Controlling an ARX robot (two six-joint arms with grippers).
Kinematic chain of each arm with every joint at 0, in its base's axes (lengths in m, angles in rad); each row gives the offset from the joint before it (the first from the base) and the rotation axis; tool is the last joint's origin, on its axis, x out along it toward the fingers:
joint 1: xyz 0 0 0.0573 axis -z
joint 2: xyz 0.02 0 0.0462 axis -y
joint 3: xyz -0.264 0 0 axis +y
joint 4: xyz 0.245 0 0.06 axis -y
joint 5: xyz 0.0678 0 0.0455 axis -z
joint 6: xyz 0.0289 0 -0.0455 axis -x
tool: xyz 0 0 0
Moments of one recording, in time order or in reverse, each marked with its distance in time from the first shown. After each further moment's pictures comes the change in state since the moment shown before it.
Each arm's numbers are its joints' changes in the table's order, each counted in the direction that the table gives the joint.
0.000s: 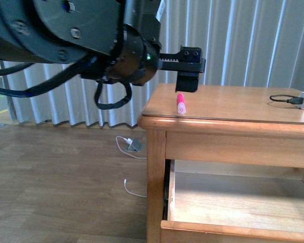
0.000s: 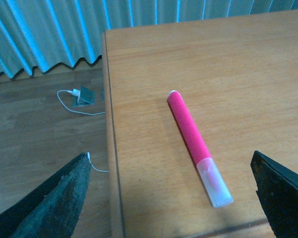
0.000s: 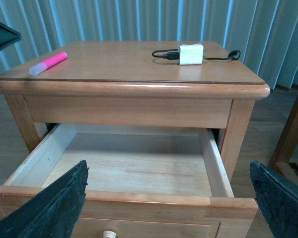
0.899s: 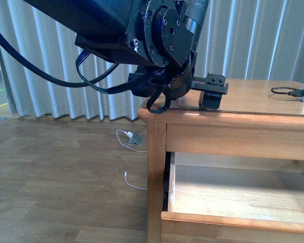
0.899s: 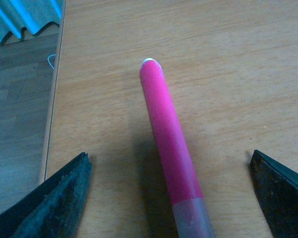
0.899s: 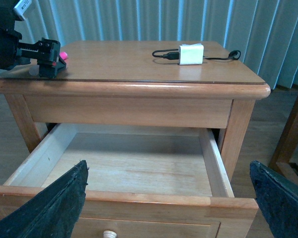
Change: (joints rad) left arm 0.038 -0.296 -0.425 -0.340 -0.069 0.013; right arm 0.000 0.000 0.000 0.000 0.000 0.000
